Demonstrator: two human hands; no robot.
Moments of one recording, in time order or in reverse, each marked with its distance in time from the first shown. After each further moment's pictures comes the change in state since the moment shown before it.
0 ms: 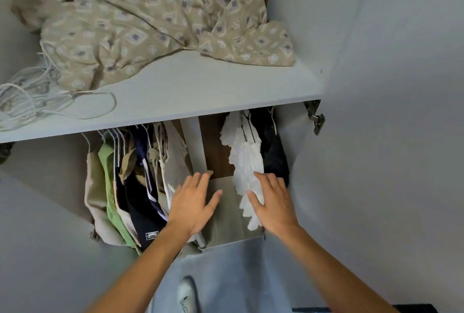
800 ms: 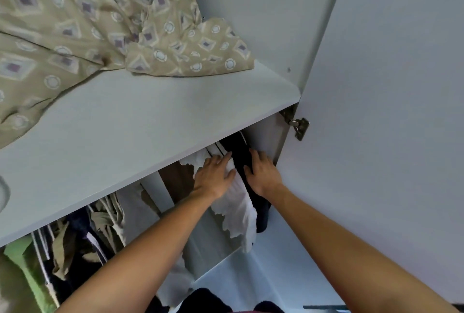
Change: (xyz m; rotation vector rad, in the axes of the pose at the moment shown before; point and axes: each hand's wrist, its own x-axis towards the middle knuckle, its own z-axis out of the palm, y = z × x) left_hand 0.224 0.041 0.089 -0.103 -0.336 0.309; right_hand 0.151 0.053 0.020 -0.063 0.032 0.380
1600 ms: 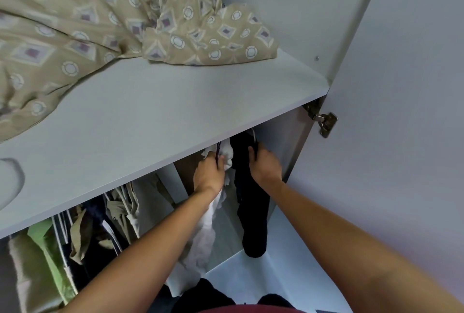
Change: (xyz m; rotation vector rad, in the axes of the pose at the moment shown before) left_hand -0.004 -0.035 0.004 -0.353 0.265 -0.345; right_hand 0.033 -0.031 0.033 0.162 0.129 0.105
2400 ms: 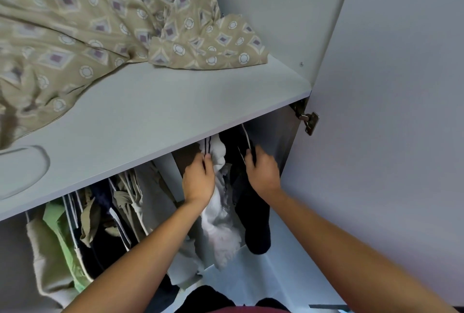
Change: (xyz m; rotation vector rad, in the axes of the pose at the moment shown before) left_hand -0.061 0.005 -0.029 -0.188 0.269 0.027; right_hand -0.060 -0.010 -0.042 0.181 0.140 -0.170
